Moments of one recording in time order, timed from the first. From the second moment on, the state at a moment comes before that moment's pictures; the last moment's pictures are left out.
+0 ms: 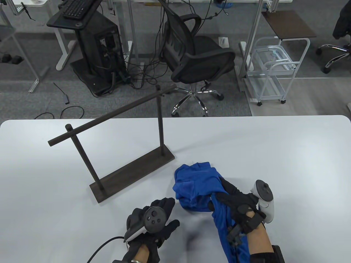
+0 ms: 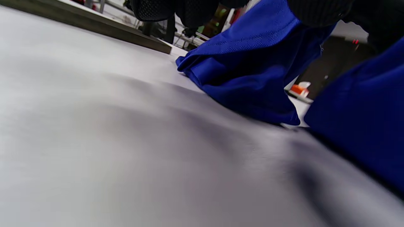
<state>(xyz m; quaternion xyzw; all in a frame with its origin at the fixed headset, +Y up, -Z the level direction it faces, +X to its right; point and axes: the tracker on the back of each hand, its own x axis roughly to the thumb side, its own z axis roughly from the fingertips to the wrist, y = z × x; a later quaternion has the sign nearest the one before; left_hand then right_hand) -0.108 -0.755 -0.266 -0.10 -0.21 0.24 0.94 0.187 -0.729 -0.315 0.13 0.18 0.63 0.74</state>
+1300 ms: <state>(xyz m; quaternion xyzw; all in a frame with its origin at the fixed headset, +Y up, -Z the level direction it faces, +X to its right) -0.060 -0.738 -0.291 -0.28 -0.26 0.73 0.58 0.110 -0.656 -0.267 0.30 -0.02 0.87 0.40</state>
